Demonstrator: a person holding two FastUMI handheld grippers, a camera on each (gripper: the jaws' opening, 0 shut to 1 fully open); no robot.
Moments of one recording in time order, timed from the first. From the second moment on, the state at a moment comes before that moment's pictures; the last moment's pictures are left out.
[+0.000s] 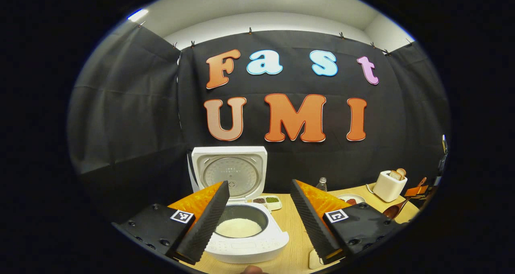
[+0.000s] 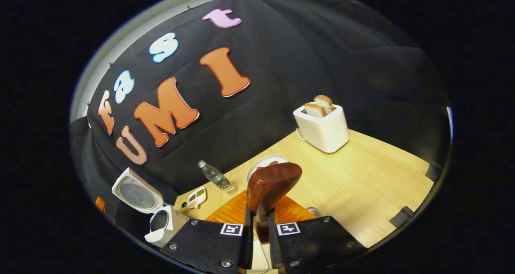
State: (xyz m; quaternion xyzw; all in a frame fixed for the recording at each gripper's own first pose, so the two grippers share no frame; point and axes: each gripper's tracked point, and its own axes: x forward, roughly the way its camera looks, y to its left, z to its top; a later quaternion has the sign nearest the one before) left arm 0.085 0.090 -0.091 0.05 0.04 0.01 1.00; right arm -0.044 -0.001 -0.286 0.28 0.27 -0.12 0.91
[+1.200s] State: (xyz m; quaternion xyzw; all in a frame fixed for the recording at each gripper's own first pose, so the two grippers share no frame) left arm 0.066 0.138 -0.124 0.06 0.08 0.06 0.99; right arm -0.061 0.123 -0.391 -0.10 0.33 0.01 0.94
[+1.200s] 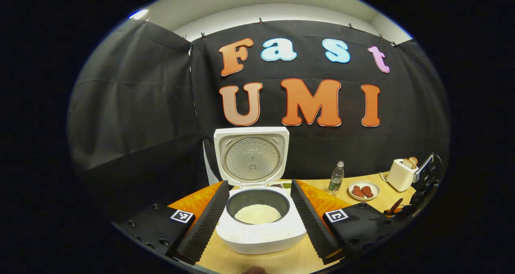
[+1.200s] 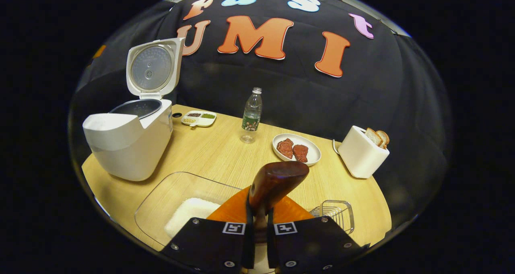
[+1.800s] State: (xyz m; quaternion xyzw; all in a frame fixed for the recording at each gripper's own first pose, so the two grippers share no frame) left arm 0.063 0.152 -0.128 0.08 0.09 0.06 0.99; right arm -0.076 0.190 -0.403 -0.02 0.34 0.04 0.94
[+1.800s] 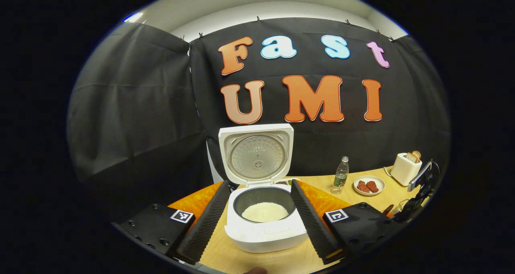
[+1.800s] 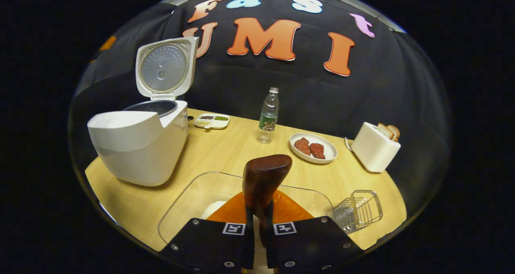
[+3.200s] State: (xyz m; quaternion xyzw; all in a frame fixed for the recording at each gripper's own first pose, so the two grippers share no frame) left arm 0.060 0.170 -0.140 0.08 0.11 0.07 0.99; right arm -0.079 0.169 -0.415 0.49 0.45 0.00 0.75
